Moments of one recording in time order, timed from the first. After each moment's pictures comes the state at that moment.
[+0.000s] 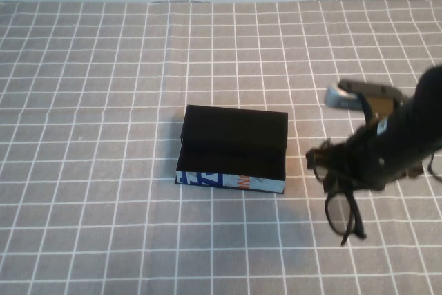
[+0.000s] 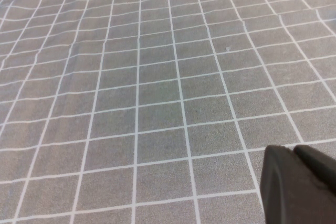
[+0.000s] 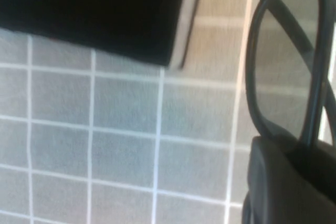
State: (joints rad) right arm 0.43 1.61 -1.07 0.27 0.75 0.21; left arm -0.06 -0.02 0.02 0.03 0.37 0.08
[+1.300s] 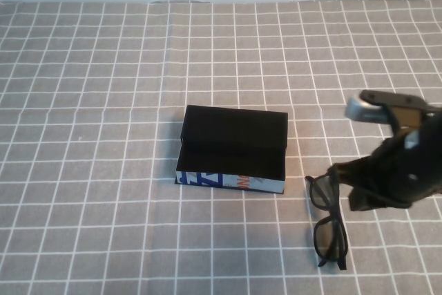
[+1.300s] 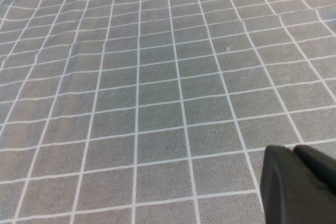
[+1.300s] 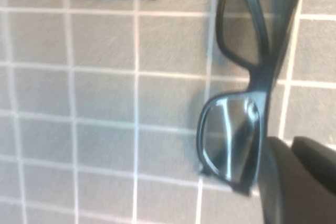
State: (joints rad) right arm 0.43 1.48 -0.99 0.23 0.85 0.26; left arm -0.06 -0.02 0.02 0.03 0.37 0.08
